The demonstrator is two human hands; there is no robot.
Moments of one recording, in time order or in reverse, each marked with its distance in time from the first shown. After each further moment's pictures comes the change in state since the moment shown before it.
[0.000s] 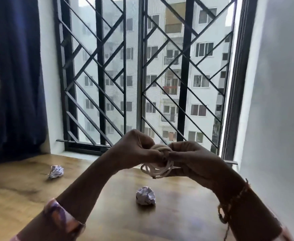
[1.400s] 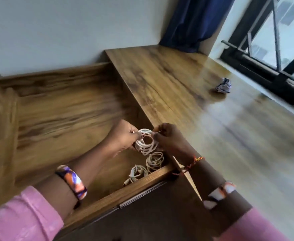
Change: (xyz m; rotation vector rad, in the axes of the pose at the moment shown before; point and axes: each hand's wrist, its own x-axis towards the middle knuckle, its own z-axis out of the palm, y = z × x) left_hand -0.394 -0.236 -0.196 -0.028 0.797 -1.275; right_hand 0.209 0.264 0.425 -0.350 -0.475 0.339
